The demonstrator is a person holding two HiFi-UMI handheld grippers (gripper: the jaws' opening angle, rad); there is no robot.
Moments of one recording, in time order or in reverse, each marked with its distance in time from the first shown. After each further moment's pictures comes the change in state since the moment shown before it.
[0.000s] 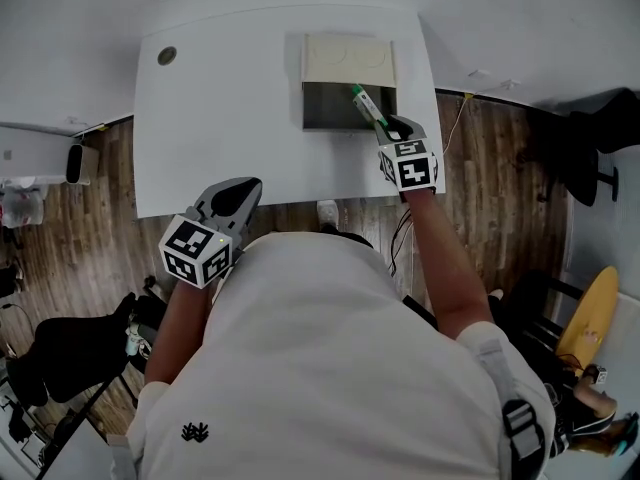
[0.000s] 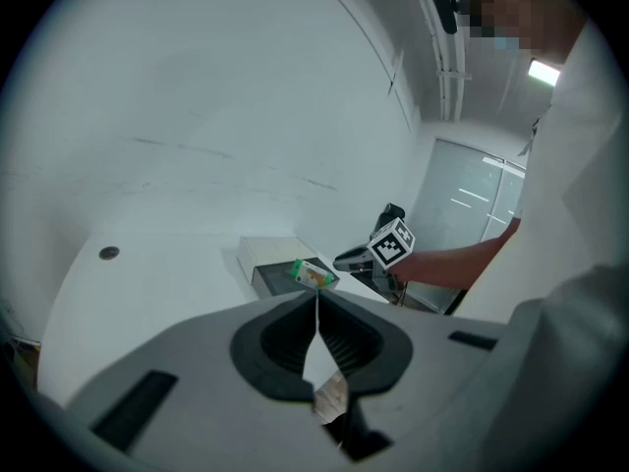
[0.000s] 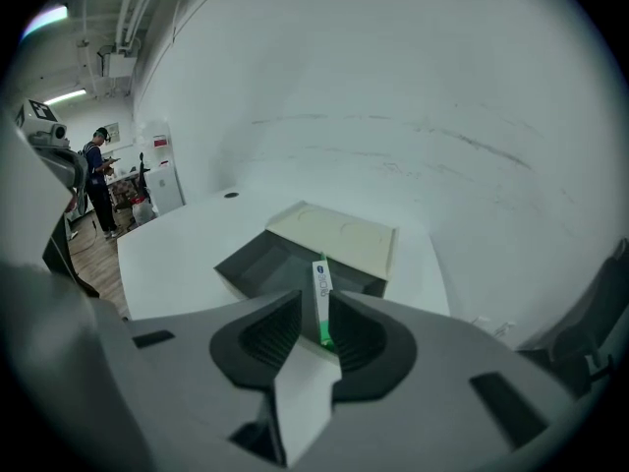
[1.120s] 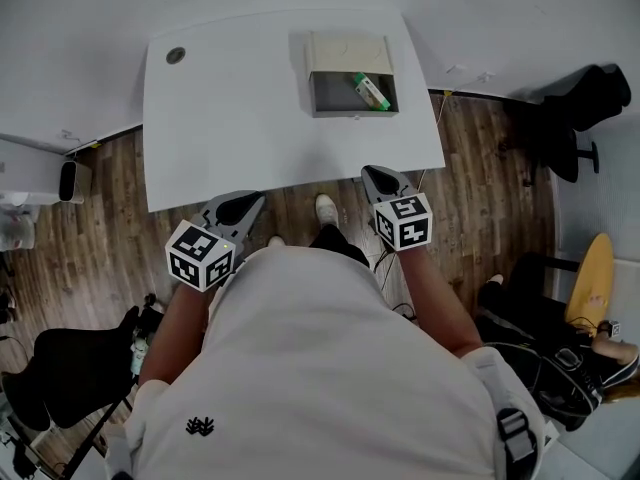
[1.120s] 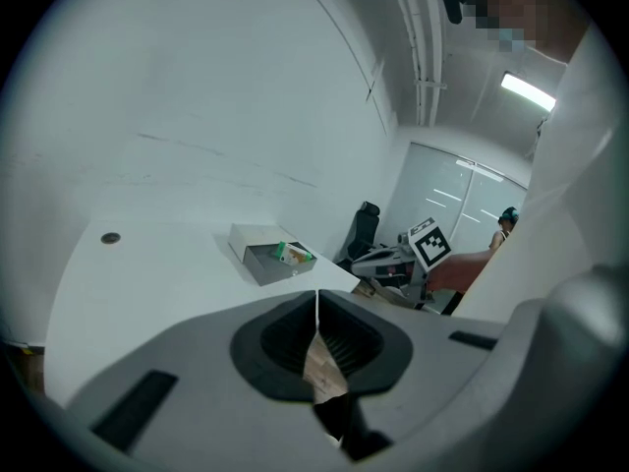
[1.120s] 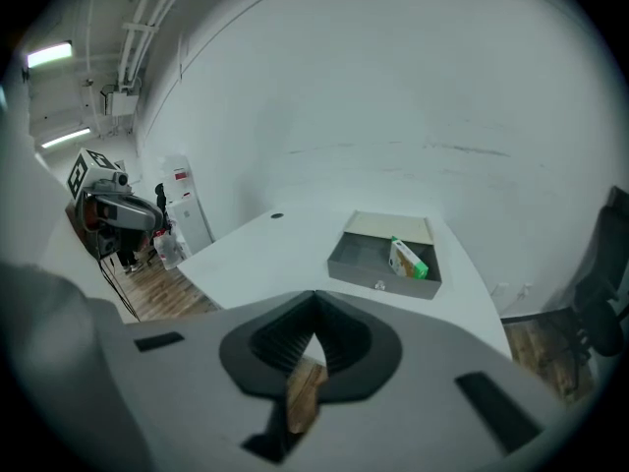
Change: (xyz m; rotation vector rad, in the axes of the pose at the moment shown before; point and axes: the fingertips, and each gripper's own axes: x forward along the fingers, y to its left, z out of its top) left arm -0.078 -0.010 -0.058 0.035 0.000 -0.135; right arm -0.120 0.161 -0.035 0.138 -0.105 0.064
